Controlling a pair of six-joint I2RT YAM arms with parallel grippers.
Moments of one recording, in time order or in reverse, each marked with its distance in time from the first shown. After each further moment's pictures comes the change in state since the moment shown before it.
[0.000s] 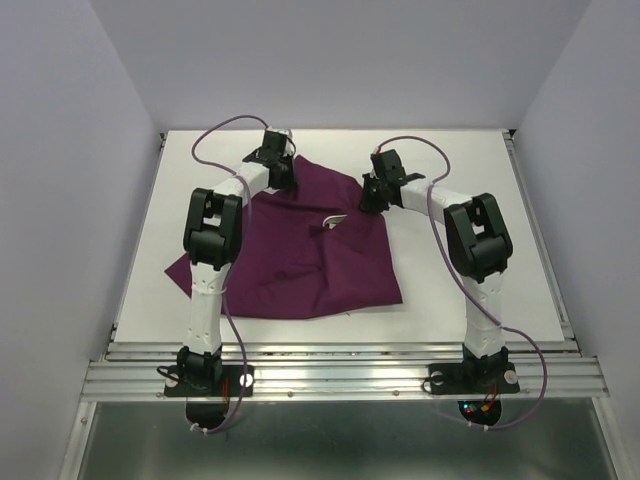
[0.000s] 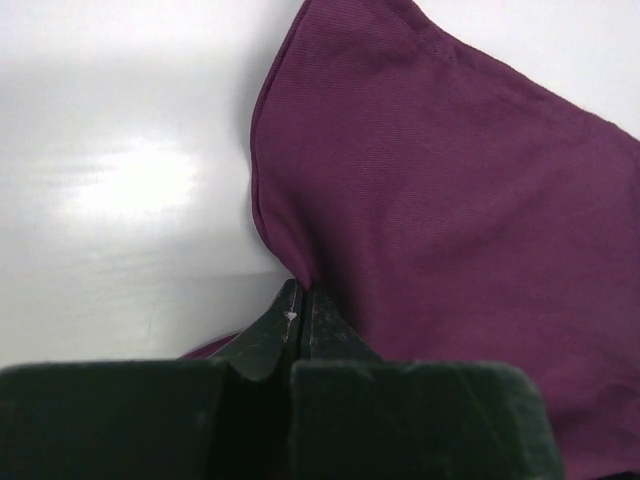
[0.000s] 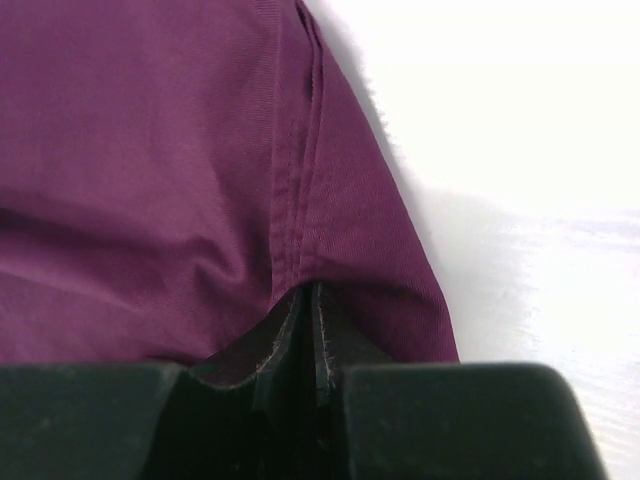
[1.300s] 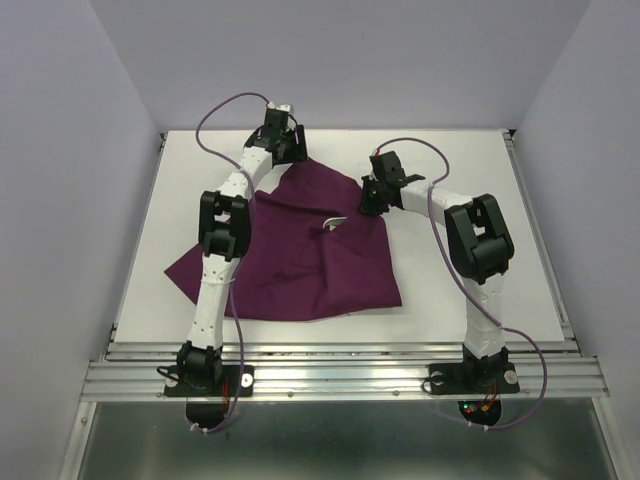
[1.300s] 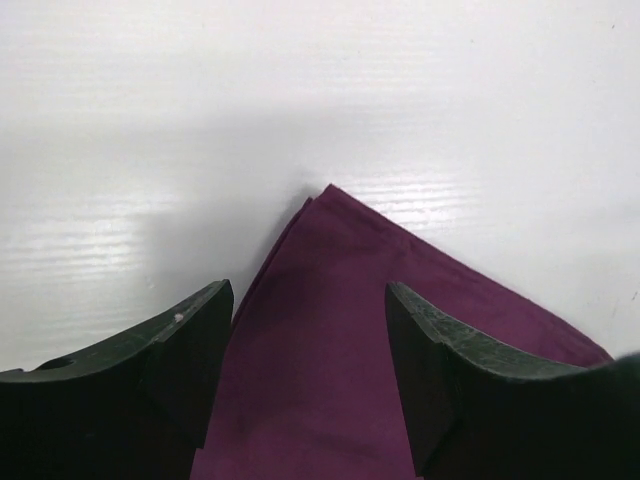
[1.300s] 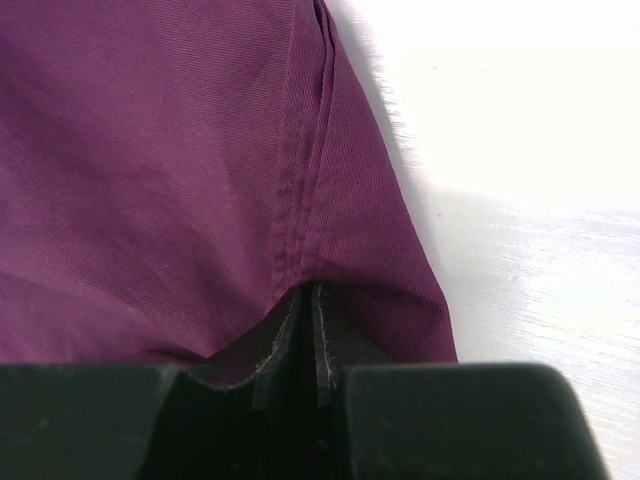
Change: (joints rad) left arm 0.024 0.217 0.483 -0.150 0.012 -0.019; right arm 0.008 -0.021 -0.027 -0.008 -0.010 -0.014
